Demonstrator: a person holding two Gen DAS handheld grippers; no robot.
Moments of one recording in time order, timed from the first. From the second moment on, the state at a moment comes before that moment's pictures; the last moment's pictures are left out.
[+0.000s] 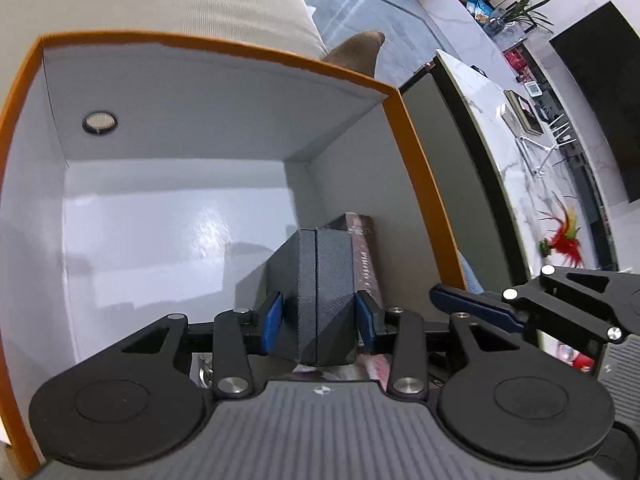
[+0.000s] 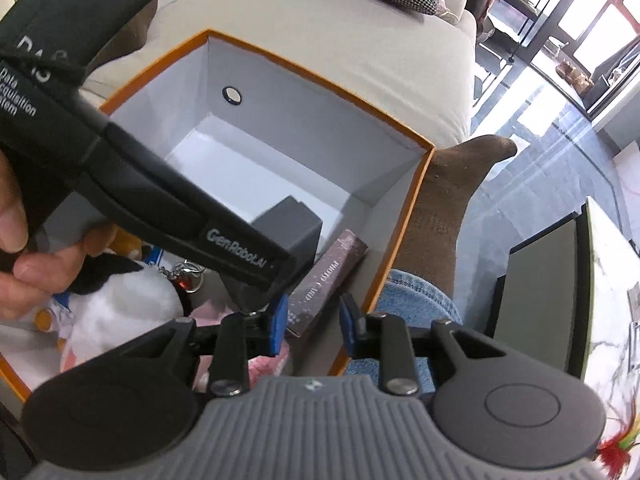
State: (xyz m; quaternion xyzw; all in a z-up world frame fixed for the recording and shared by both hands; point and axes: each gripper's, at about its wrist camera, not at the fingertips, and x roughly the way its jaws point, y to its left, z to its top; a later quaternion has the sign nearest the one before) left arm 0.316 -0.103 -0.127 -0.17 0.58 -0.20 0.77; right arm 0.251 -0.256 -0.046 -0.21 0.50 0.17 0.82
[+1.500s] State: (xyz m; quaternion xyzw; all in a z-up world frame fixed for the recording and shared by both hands) left arm 0.152 -0.017 0.003 -0.01 0.40 -0.10 0.91; right arm 0.180 -0.224 -0.009 -0.14 0.38 0.24 0.88
